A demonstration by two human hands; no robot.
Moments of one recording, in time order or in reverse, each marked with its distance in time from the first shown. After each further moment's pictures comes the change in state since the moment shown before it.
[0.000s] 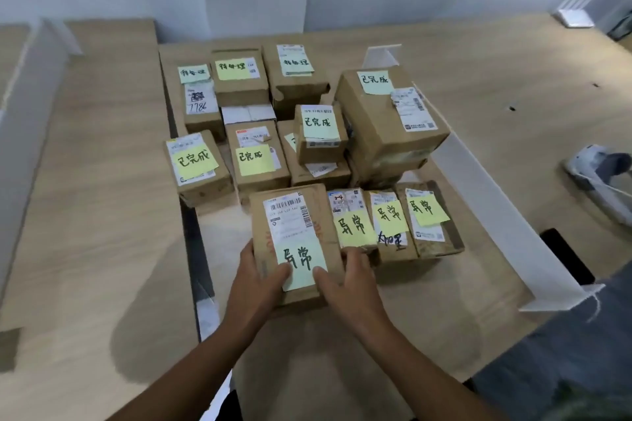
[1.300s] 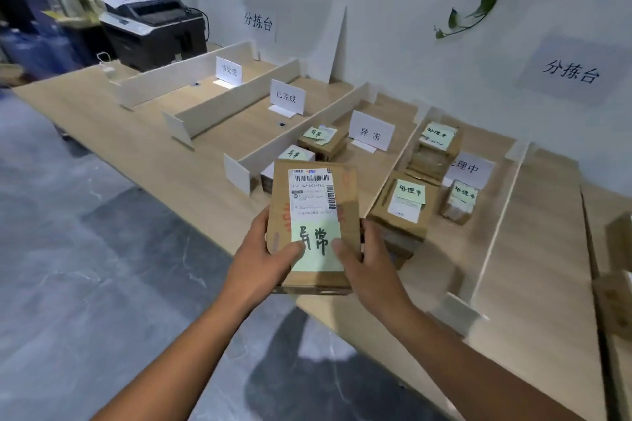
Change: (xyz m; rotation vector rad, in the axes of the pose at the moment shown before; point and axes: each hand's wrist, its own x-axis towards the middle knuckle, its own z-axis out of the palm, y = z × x) left_hand -0.406 -0.175 -0.657 -0.154 0.886 0.123; right_hand -0.427 -0.426 0.455 0.217 -0.774 -0.774
